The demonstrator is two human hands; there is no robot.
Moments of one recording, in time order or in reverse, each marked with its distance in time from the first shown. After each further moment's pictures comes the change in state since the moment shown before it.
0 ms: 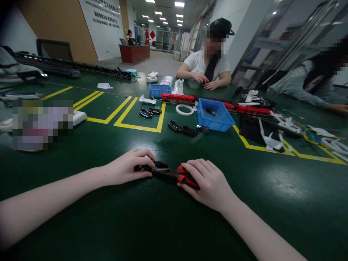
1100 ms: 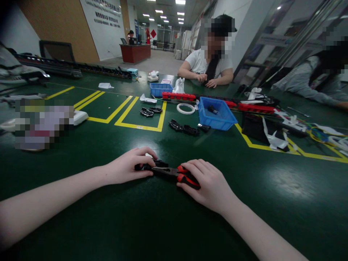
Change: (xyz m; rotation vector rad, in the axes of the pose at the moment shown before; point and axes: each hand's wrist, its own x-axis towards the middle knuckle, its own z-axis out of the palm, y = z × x) left_hand 0.001 0.004 0.000 -0.003 0.027 -0.023; right_hand 0.004 -0.007 -0.002 0.182 -0.078 0.140
